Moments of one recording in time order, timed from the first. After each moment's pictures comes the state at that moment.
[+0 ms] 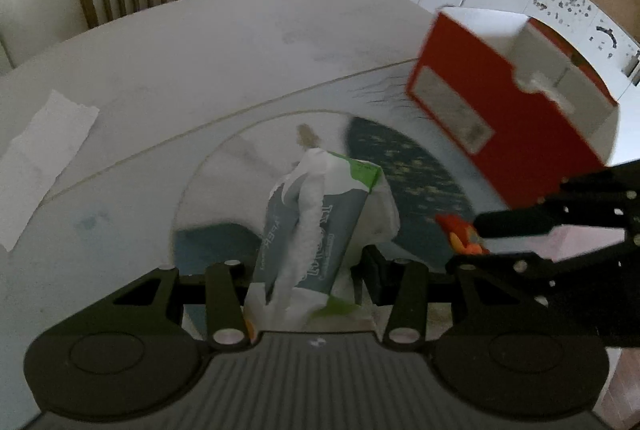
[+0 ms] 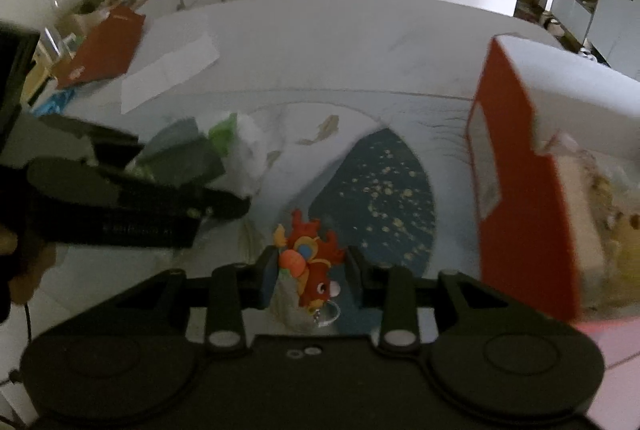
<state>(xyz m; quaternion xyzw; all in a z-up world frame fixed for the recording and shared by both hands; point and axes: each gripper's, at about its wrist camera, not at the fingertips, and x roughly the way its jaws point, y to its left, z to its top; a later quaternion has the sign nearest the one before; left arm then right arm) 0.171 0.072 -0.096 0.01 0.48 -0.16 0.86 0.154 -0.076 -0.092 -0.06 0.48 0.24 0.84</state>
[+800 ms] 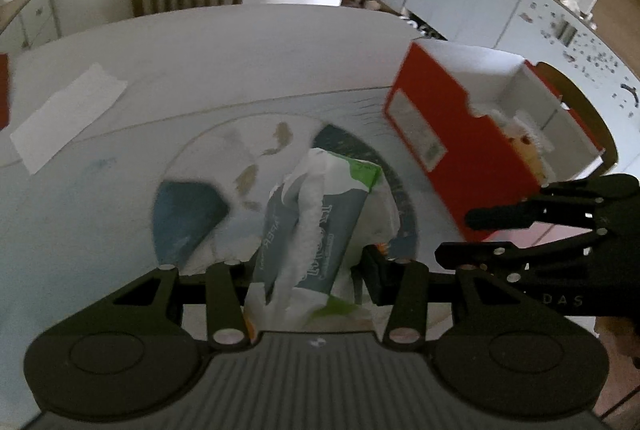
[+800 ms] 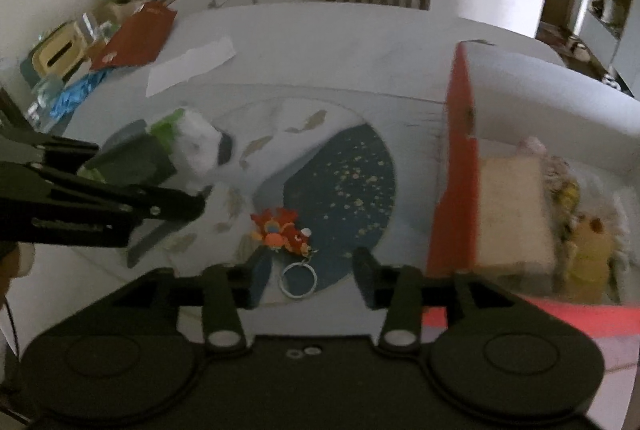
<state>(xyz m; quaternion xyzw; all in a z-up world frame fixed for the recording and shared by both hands) 0.111 0.046 -0.065 -0.06 0.46 -0.09 0.88 0.145 -0.125 -0.080 -0.09 0.47 0.30 0.83</state>
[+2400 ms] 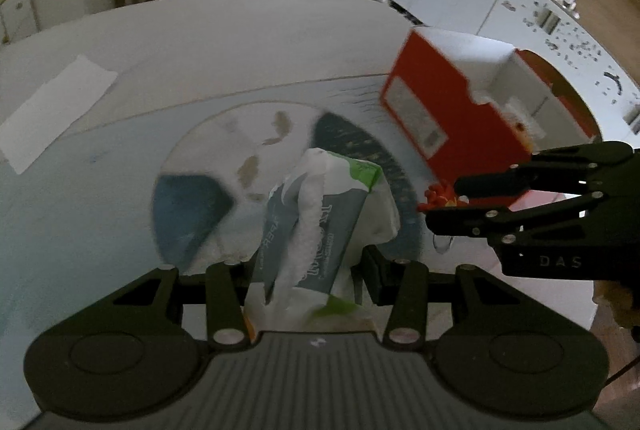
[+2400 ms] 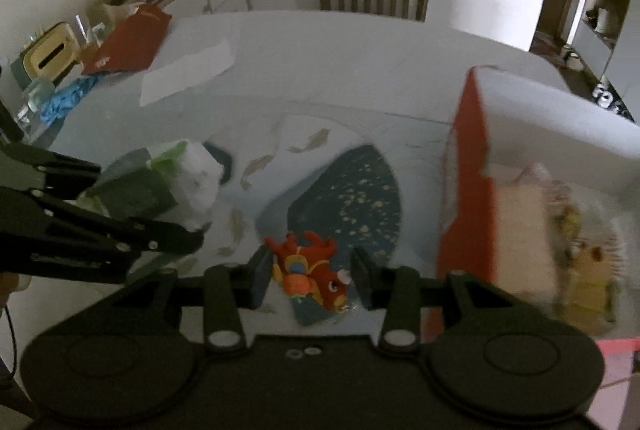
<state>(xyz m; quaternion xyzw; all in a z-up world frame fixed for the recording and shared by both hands) 0.119 0.060 -0.070 -0.06 0.47 -0.13 0.87 0.148 -0.114 -0.061 -0.09 0.45 0.28 0.84</state>
